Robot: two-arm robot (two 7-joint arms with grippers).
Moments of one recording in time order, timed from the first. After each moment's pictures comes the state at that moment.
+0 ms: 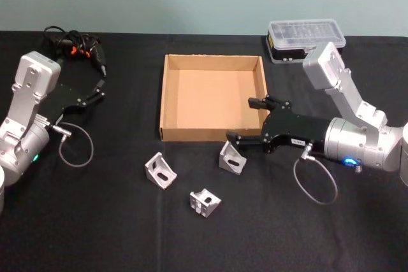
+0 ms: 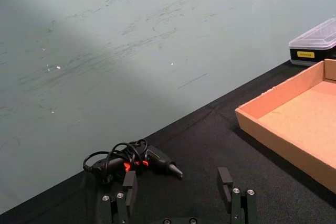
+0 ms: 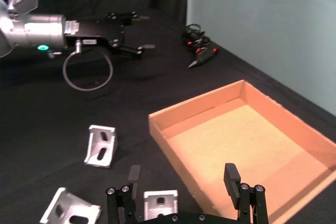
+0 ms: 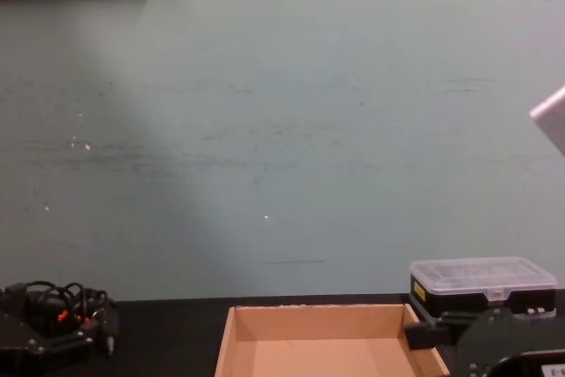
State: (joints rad) left arm -0.20 0.60 0.45 -1.41 -0.25 -0.12 0.03; right arm 0.32 0.61 -0.53 -1.57 0.39 0.20 0.60
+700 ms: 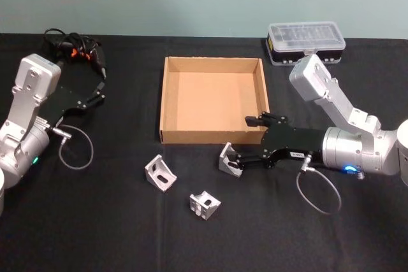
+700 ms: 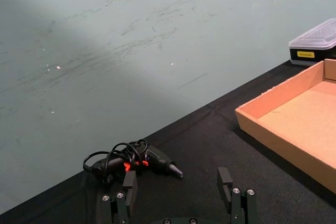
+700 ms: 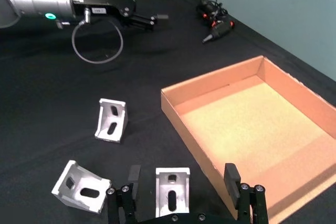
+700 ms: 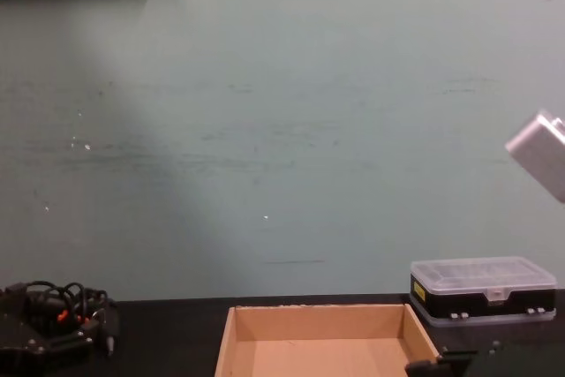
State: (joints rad) left arm -0.20 0.60 0.45 -1.41 -0.25 -0.12 0.03; right arm 0.36 0.64 -0.59 -1.57 0.37 0.27 0.64
